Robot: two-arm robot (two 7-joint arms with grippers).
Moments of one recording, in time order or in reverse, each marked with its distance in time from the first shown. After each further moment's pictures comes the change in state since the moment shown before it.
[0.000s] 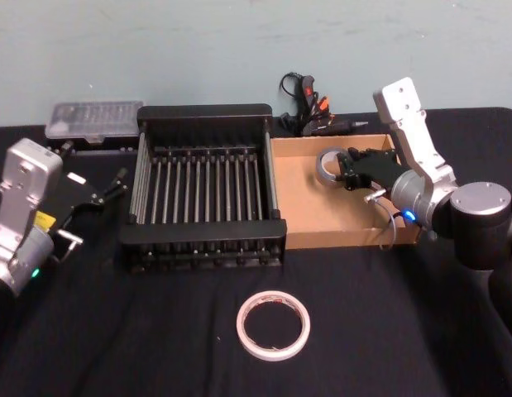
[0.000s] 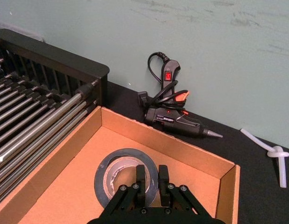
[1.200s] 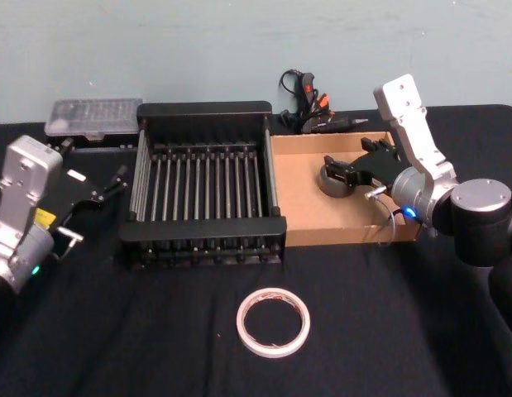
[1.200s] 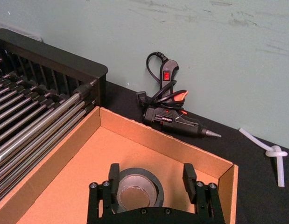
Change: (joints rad) left arm 0.000 0.000 0.000 0.000 0.000 0.000 0.000; right arm 0.001 -0.001 0.002 0.001 -0.002 0.000 -0.002
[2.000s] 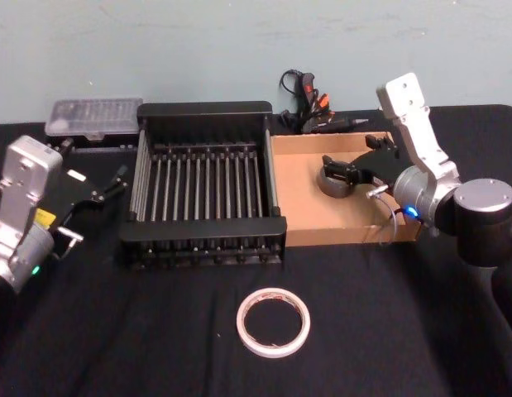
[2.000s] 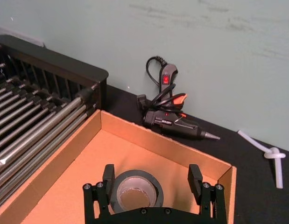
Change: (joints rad) left arm 0.000 0.000 0.000 0.000 0.000 0.000 0.000; right arm -0.011 0.001 0.011 -0.021 0.003 0.001 0.005
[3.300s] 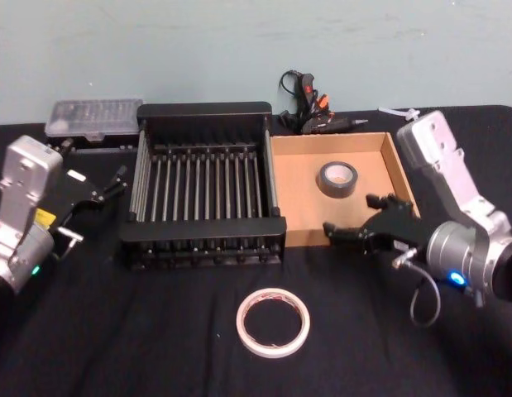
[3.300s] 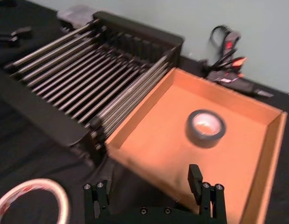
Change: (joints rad) left arm 0.000 0.000 0.000 0.000 0.000 0.000 0.000; right arm -0.350 0.175 0.044 -0.592 0.114 0.324 0.103
